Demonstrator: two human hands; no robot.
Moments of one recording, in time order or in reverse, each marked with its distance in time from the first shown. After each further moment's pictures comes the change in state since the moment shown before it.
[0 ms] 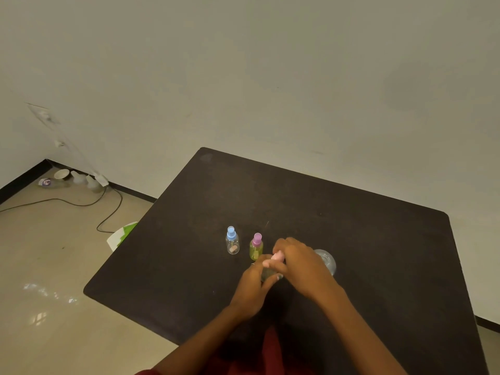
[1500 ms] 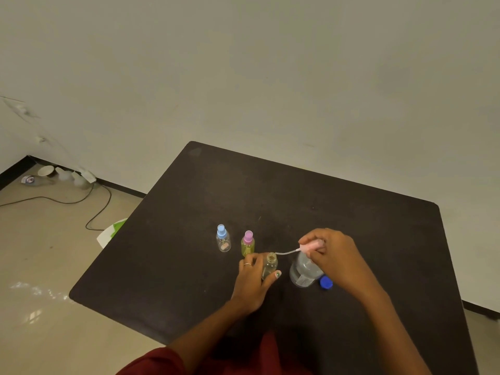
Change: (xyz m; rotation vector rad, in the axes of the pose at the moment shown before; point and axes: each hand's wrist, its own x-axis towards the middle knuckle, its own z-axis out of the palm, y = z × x) left_hand 0.020 -0.019 0.021 0.389 -0.026 -0.114; right_hand -0.023 0.045 -0.041 0.317 0.175 0.225
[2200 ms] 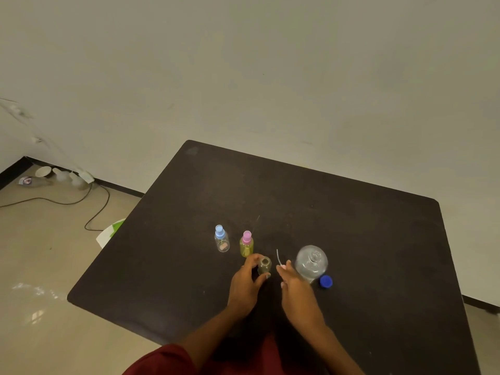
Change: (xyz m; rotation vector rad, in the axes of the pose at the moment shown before) left_hand -0.001 -0.021 0.007 -0.189 0.109 -0.031; right_hand -0.017 0.040 0.117 -0.094 -0.135 0.082
